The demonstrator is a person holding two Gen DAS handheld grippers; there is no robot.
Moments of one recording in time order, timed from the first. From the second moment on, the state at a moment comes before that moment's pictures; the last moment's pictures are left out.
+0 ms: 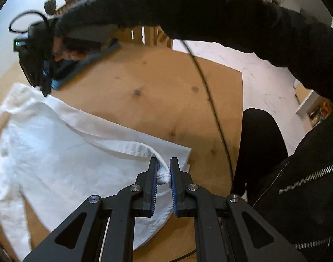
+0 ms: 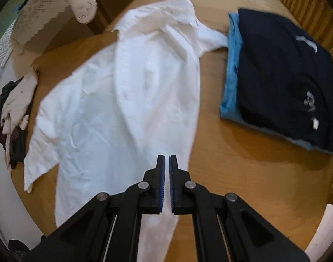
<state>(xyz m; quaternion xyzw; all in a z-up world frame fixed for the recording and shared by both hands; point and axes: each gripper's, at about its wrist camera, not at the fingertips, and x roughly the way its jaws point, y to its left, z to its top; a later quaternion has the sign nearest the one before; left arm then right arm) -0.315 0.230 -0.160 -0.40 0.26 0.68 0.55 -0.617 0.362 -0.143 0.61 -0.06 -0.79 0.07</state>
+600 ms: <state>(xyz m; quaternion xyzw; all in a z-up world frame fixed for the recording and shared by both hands) -0.383 0.133 -0.140 -0.44 0.28 0.76 0.39 -0.714 0.275 -0.129 0.54 0.08 -0.84 0.08</state>
